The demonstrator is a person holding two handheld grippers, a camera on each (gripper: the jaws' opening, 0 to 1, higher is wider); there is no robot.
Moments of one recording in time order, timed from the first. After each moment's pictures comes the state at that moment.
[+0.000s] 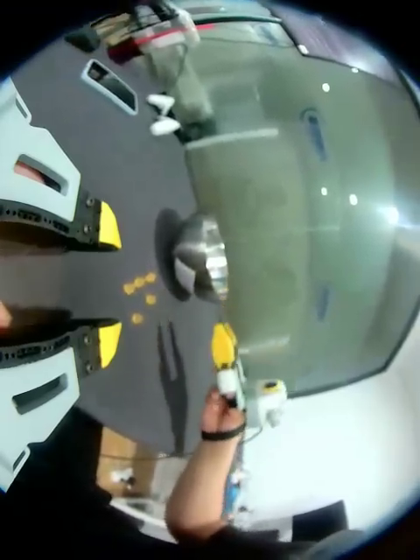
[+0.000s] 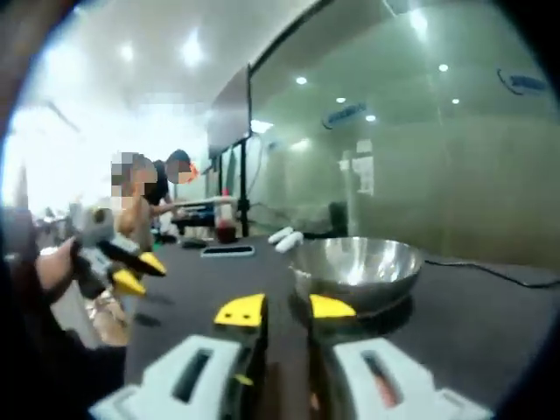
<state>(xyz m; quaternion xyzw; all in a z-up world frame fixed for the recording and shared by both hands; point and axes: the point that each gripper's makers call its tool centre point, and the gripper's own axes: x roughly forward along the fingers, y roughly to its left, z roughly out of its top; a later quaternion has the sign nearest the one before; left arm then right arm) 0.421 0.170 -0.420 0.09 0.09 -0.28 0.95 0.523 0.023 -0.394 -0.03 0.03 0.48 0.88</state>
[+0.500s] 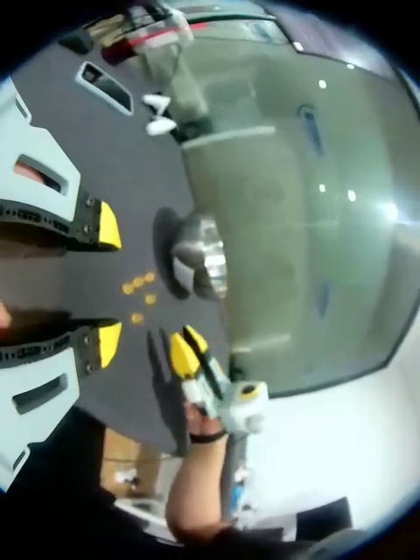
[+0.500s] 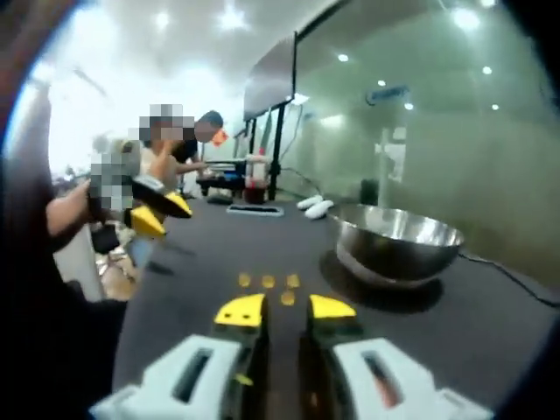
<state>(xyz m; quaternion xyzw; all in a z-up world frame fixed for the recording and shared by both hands) 0.418 0.164 -0.418 0.10 0.09 -0.28 0.95 0.511 0.053 -0.439 -0.10 0.06 0.51 0.85</state>
